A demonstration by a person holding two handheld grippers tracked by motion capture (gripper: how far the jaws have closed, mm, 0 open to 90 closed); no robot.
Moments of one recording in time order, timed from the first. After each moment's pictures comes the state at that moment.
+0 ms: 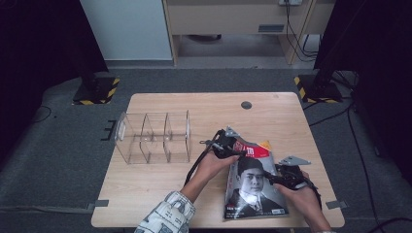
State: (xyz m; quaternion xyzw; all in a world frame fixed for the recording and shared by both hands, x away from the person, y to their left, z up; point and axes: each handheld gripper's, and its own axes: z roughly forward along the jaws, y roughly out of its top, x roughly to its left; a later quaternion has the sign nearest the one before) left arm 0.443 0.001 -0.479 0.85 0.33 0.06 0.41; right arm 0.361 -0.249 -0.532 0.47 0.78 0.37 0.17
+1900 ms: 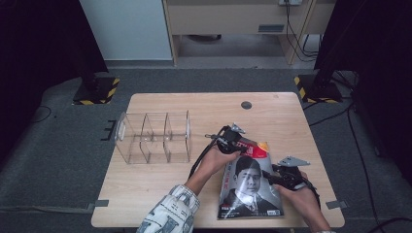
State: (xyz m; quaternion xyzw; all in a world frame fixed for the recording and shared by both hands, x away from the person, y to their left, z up) left arm 0.457 -0.012 -0.471 0.87 0.31 0.03 0.38; right arm 0.361 -0.246 -0.534 0.46 0.79 0.38 0.17
